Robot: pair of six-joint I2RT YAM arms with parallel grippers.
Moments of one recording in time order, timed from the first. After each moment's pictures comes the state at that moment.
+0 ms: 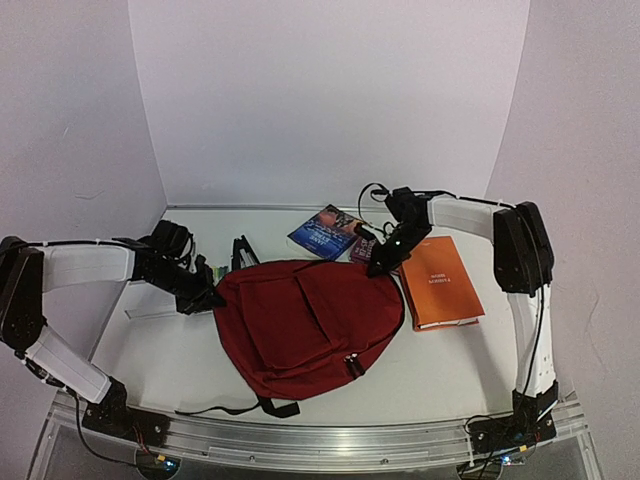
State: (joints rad) left arm -0.38 1.44 0.82 -0.41 0.47 -0.82; right arm 0.44 2.25 1.83 -0.85 -0.43 -0.27
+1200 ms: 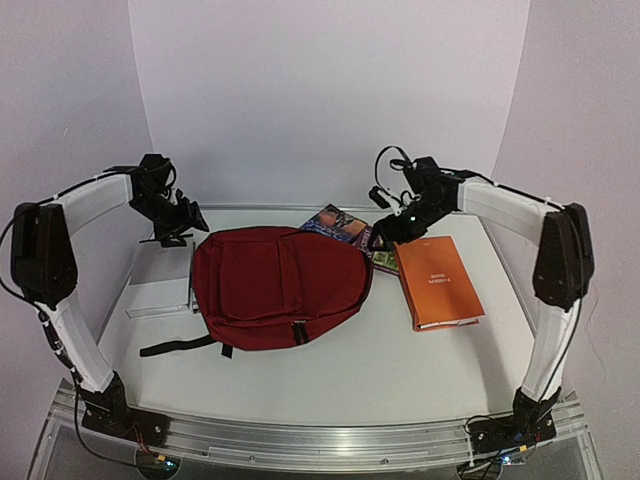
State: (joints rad) left arm -0.15 1.76 1.51 -0.81 0.32 -0.54; right arm 0.46 1.97 1.72 -0.77 -0.30 -0.15
